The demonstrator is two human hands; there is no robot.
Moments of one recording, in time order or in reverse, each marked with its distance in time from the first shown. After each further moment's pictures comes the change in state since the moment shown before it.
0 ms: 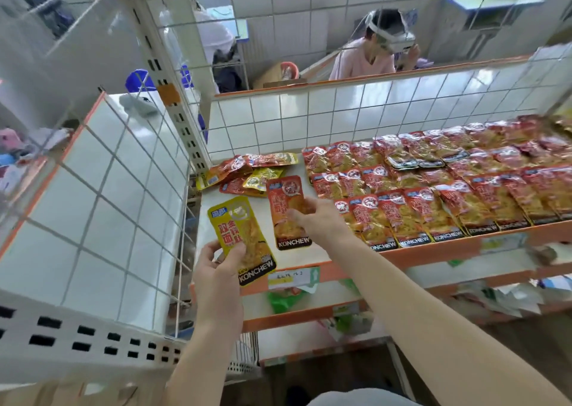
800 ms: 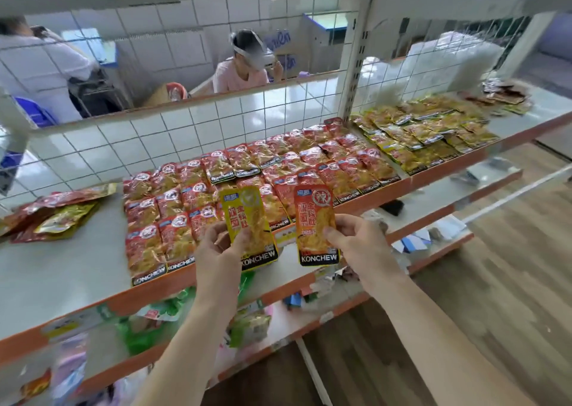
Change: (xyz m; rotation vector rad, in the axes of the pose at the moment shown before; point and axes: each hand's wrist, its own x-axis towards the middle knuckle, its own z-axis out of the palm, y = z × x) left_hand -0.138 -0.093 0.277 0.198 -0.355 0.089; right_hand -0.167 0.128 -0.332 0.267 0.420 -0.009
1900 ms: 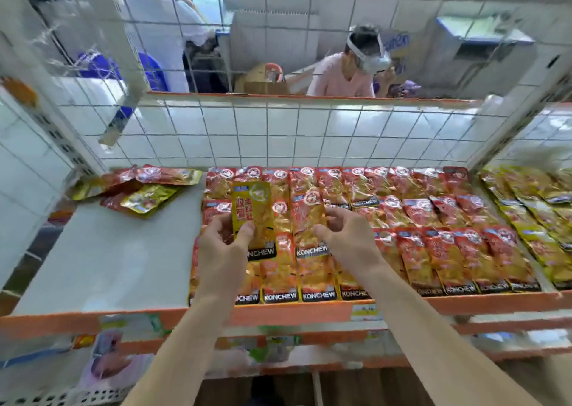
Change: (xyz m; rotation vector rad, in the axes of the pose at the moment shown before) left_hand 0.117 0.018 -0.065 0.101 0.398 0.090; right_hand 0.148 -0.041 0.144 -0.400 -0.283 -0.124
